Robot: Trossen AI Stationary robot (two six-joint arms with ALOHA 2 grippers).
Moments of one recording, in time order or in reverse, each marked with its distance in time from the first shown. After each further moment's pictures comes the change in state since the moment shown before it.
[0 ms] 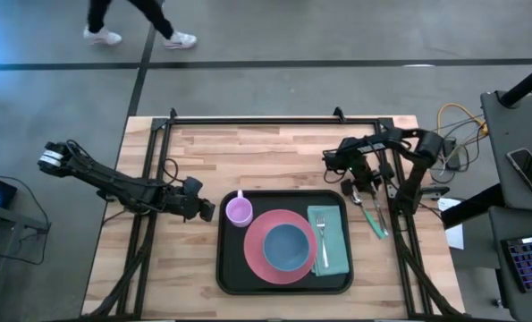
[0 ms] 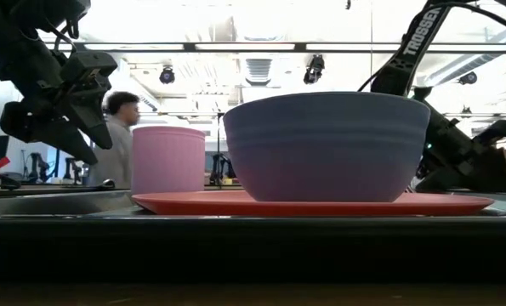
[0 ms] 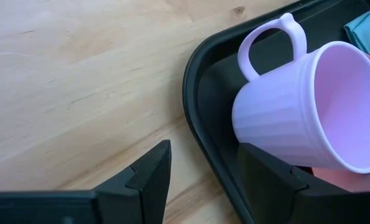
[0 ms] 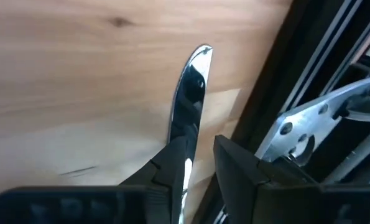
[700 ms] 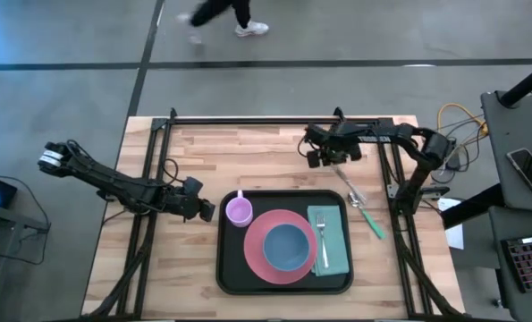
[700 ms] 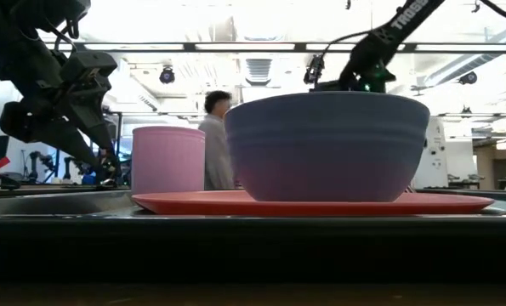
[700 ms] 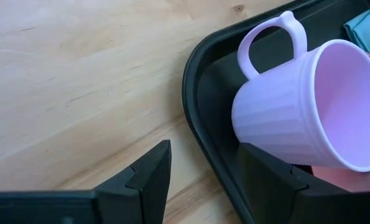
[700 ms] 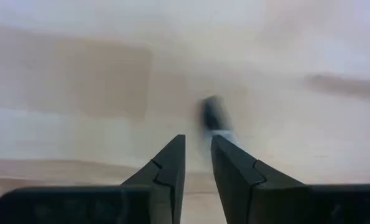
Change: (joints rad) left arm 0.000 0.000 0.000 0.000 0.006 -0.002; right arm 0.001 -0.060 0.264 0.335 0.091 -0.055
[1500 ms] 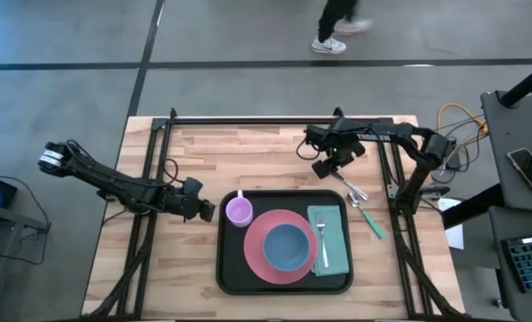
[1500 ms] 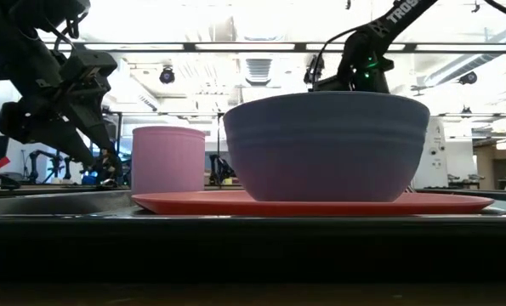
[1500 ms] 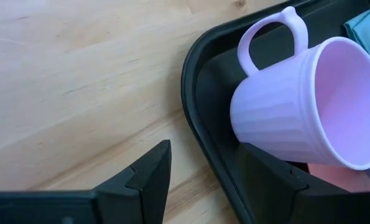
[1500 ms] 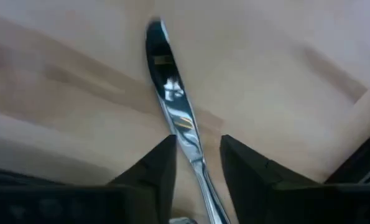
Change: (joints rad) left arm 0.000 0.000 0.000 0.001 0.018 -0.025; right arm 0.018 0.002 0.098 -0.259 -0.093 -0.341
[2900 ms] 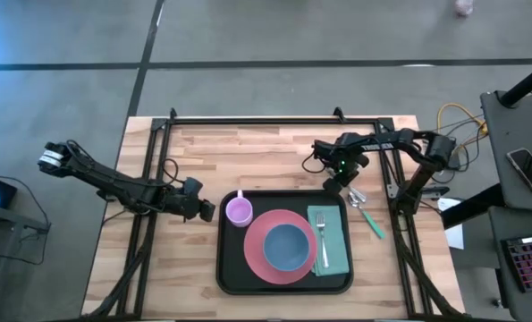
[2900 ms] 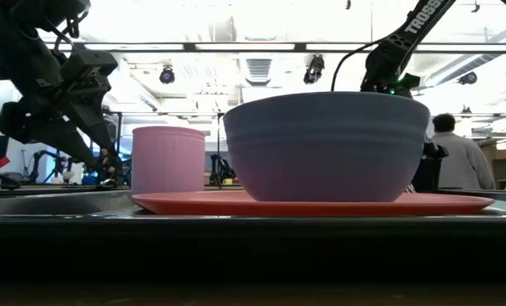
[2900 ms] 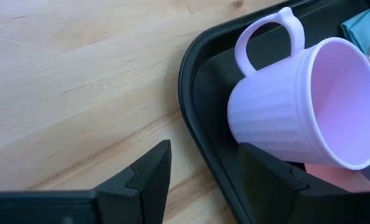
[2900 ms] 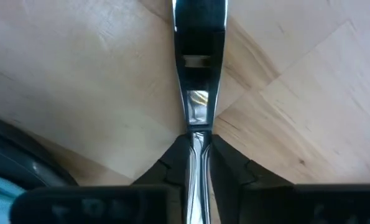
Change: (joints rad) left arm 0.000 0.000 0.000 0.007 0.002 -0.001; right arm 0.036 -0.010 -0.263 0.170 -0.102 -0.208
